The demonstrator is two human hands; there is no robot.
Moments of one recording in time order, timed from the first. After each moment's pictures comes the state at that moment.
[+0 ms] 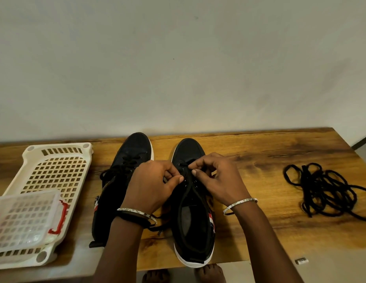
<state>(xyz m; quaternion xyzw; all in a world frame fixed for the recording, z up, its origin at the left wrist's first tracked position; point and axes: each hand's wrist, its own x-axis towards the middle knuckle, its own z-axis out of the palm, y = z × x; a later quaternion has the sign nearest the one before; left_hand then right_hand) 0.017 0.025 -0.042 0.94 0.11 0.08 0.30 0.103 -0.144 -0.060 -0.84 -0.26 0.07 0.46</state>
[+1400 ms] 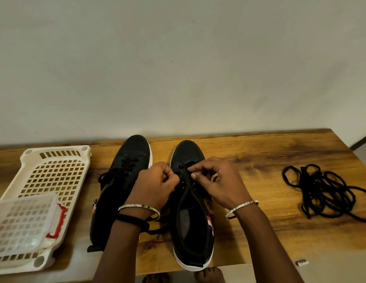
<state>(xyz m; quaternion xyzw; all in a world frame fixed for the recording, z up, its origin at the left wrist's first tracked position) 0.019 0.018 -0.043 0.89 0.20 0.04 0.40 0.105 -0.149 -0.059 -0.85 -0.27 0.07 0.44</state>
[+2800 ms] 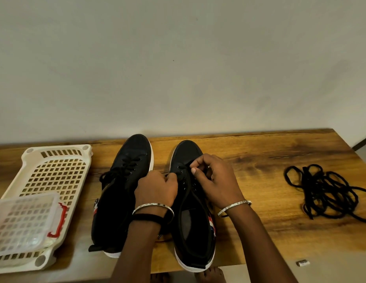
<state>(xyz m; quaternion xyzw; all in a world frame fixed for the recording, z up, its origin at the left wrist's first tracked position) 0.026 -0.003 -0.043 0.84 0.41 0.00 0.34 0.103 -0.134 -0.072 -0.85 -0.26 0.03 0.46</state>
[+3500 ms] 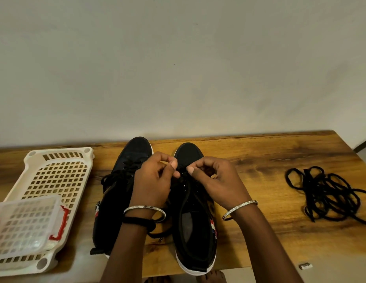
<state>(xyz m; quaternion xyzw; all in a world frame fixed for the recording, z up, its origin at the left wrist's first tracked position) 0.022 0.016 -0.045 0.82 0.19 0.18 0.50 0.096 -0.136 -0.045 -0.79 -0.22 0.13 0.56</state>
